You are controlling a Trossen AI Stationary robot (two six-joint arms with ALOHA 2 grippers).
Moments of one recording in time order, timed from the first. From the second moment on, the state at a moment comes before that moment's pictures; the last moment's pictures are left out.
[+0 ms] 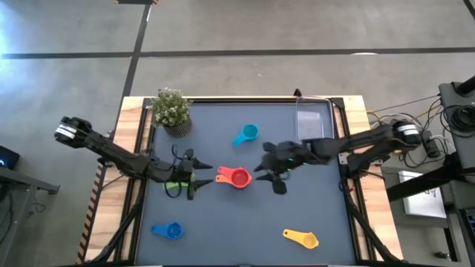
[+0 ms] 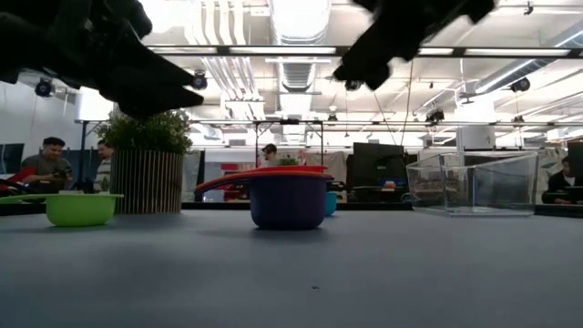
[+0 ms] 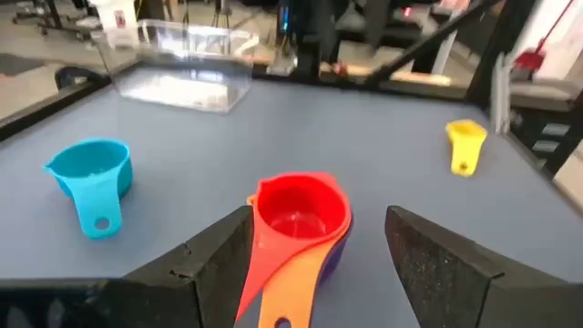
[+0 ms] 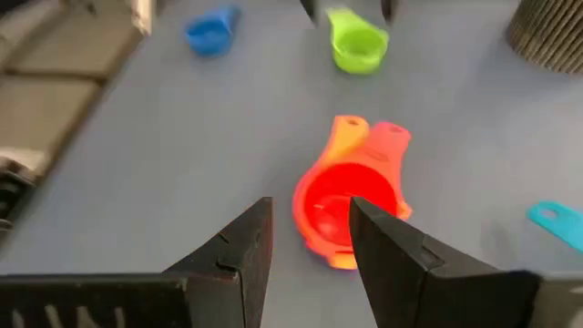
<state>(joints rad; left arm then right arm) -0.35 1.15 0.28 0.61 -0.43 -0.22 0.09 1.37 0.89 -0.08 -0.13 0.04</state>
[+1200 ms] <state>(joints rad) -0.06 1.70 1.08 -0.51 -0.01 -0.03 0.18 1.06 0.47 0.30 -0.02 0.16</state>
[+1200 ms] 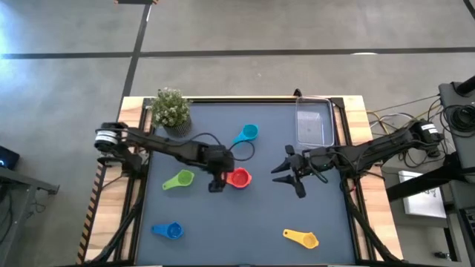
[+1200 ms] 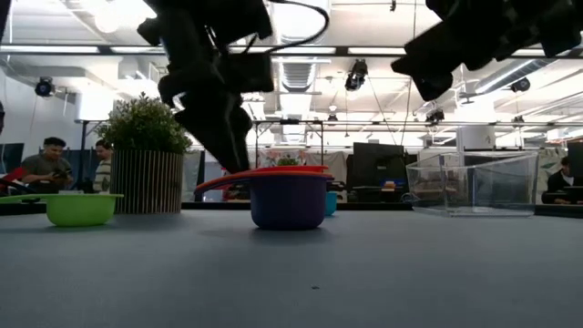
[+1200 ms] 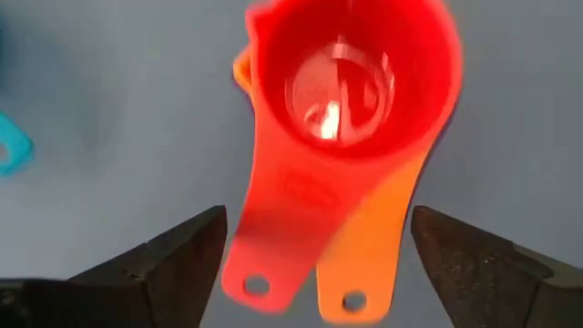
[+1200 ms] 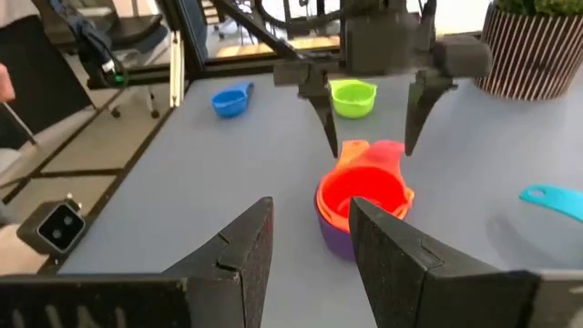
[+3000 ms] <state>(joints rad) -0.07 1.52 1.11 -0.70 0.06 -0.11 0.18 1.06 0.47 0.30 0.00 0.16</state>
